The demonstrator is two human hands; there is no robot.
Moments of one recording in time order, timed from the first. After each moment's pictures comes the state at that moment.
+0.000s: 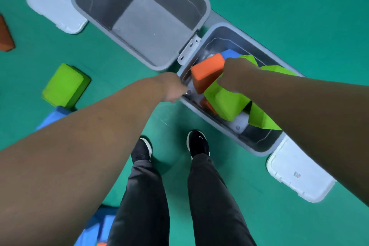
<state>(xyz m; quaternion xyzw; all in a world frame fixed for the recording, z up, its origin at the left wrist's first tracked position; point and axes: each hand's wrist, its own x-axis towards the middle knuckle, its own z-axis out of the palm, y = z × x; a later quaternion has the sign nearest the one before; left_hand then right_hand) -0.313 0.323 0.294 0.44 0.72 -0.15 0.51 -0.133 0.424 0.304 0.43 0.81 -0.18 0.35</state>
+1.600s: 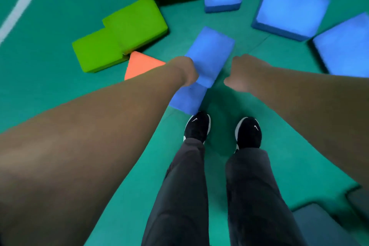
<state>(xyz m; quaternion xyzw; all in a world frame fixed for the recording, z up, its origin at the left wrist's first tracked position) -0.371 -0.503 0.142 -0.32 0.80 0.19 0.47 -0.481 -0.357 0.143 -0.38 0.81 0.15 0.42</state>
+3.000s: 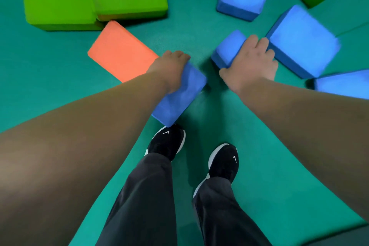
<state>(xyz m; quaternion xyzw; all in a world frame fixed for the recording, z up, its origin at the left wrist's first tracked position) -0.323 -0.513 -0.028 -0.28 0.89 0.23 0.27 -0.488 -0.383 0.020 -0.31 0.93 0.12 0.17</state>
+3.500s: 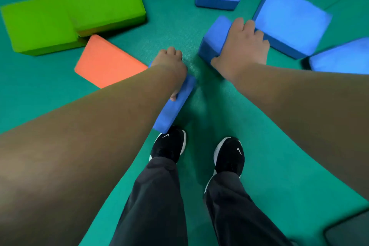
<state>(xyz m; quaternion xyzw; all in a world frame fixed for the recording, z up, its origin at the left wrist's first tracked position) -0.378 -0.492 -0.009 -0.11 0.89 -0.05 0.45 -0.510 -0.379 0.008 -0.32 0.93 0.10 0.14</state>
